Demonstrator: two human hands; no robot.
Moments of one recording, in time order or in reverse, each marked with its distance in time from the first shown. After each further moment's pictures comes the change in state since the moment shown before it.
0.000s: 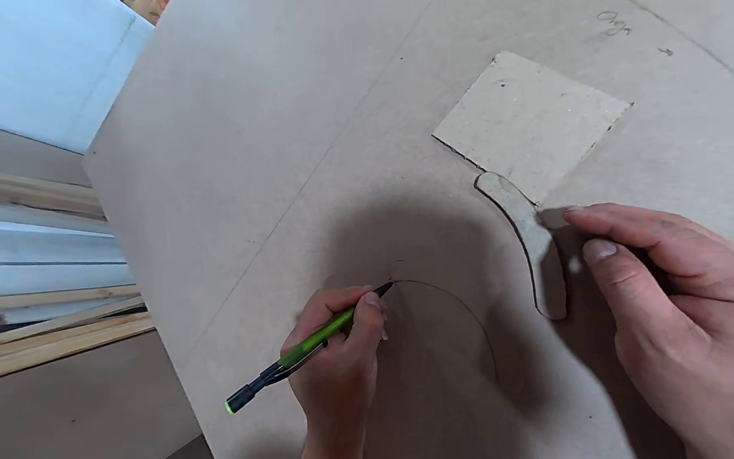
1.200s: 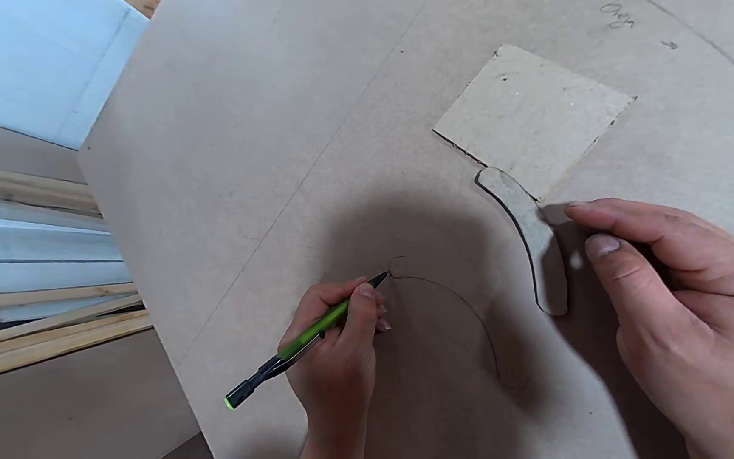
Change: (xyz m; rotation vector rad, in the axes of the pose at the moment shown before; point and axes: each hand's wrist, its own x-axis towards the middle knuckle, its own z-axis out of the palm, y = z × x) left_hand 0.000 0.001 0.004 -0.036 0.047 -0.020; right_hand 0.000 0.000 0.000 0.006 -0.009 0.005
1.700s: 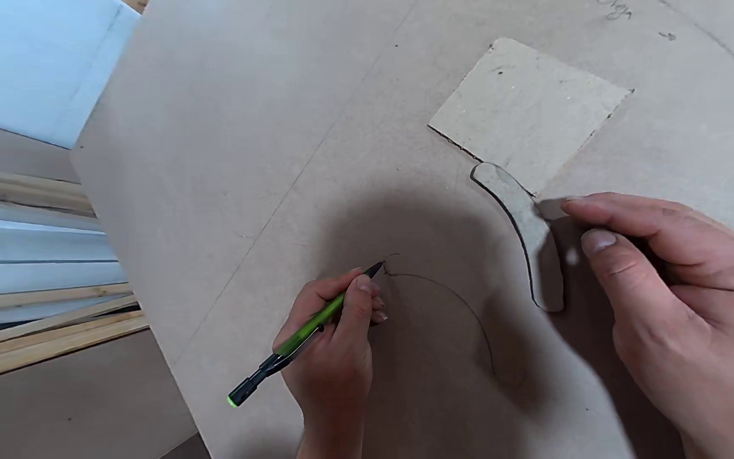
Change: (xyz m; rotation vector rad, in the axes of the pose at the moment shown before) left_hand 0.001 0.000 0.000 0.009 -0.016 0.005; right_hand 0.001 -0.001 -0.001 -0.011 -0.009 -0.003
